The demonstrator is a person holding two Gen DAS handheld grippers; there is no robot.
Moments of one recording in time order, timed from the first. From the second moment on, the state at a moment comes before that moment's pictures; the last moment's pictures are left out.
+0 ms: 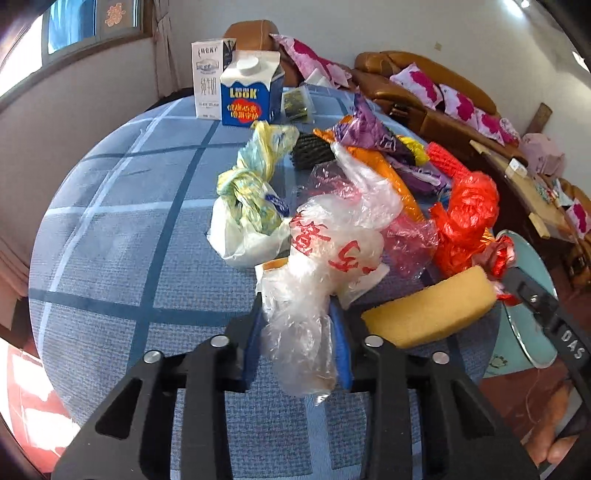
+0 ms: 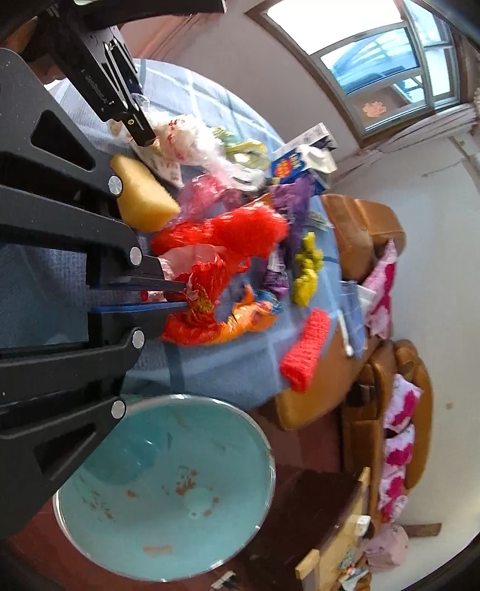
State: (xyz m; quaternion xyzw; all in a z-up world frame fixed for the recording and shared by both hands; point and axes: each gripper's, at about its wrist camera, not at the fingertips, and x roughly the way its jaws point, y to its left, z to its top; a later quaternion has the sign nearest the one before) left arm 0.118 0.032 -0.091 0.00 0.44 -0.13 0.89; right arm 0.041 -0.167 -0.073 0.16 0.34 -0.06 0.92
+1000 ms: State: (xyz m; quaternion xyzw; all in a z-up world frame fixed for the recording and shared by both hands) left arm 0.055 -0.054 -0.011 0.04 0.33 -0.22 0.92; right arm -0.058 -0.258 -0.027 0.16 0.23 -0.20 0.94
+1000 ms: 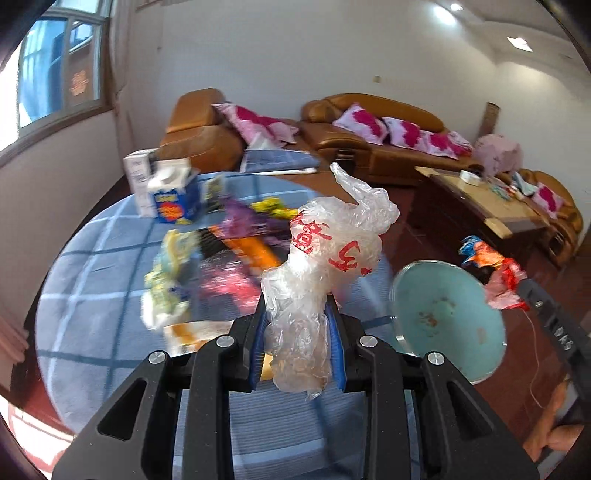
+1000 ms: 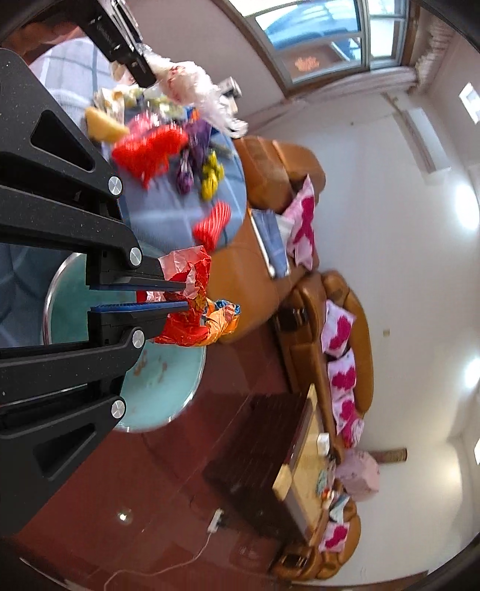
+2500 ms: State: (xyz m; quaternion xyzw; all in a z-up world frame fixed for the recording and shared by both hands) left arm 0.050 -0.168 -0.043 0.13 0.35 -0.24 0.89; right arm -0.073 -0.293 -0.047 0.19 0.25 -0.27 0.91
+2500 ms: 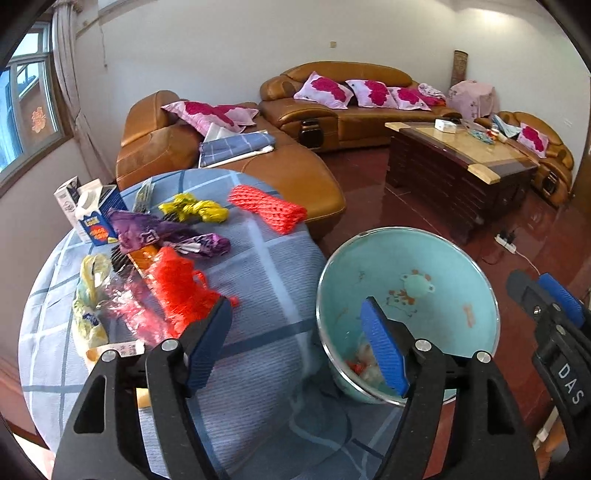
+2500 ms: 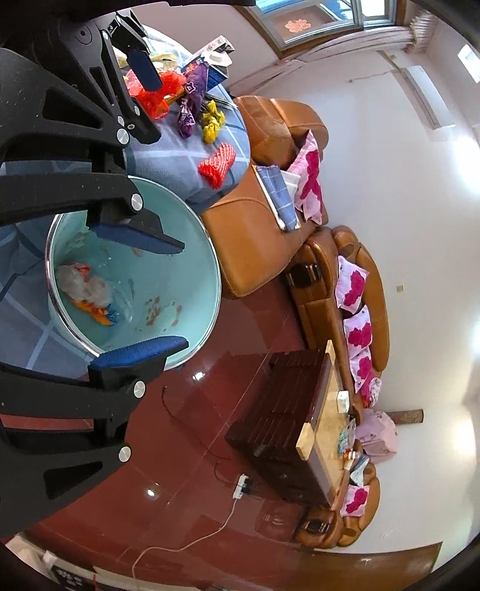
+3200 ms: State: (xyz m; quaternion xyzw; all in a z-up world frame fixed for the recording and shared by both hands) left arm 0.073 -0.099 -0.045 0.10 0.37 -0.19 0.90; right arm -0.041 -0.233 -0.036 0.14 0.27 -0.21 0.93
